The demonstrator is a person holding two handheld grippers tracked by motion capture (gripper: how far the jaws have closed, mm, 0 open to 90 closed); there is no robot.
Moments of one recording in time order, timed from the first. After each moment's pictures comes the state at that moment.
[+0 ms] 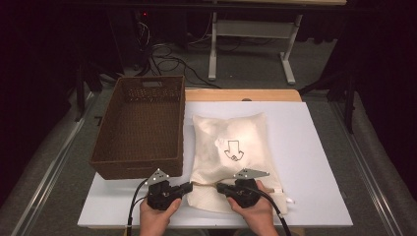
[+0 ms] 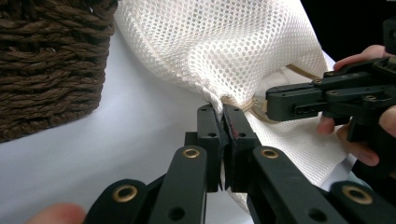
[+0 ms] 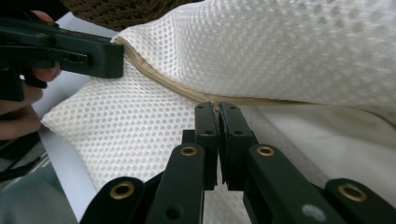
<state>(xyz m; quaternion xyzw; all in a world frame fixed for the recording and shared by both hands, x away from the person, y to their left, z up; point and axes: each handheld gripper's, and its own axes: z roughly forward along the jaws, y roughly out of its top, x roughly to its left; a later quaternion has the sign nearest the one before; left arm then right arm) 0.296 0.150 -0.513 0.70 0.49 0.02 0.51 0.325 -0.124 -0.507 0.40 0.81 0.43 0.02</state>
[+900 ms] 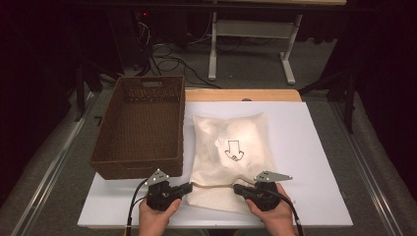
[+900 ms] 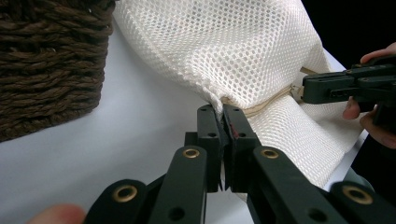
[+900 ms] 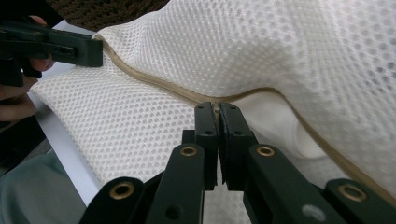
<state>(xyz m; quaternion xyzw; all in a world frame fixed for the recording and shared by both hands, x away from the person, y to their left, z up) 0.294 0.151 -0.511 0.71 0.49 0.02 0.51 0.315 -0.175 -0.497 0.42 0.79 0.44 0.04</state>
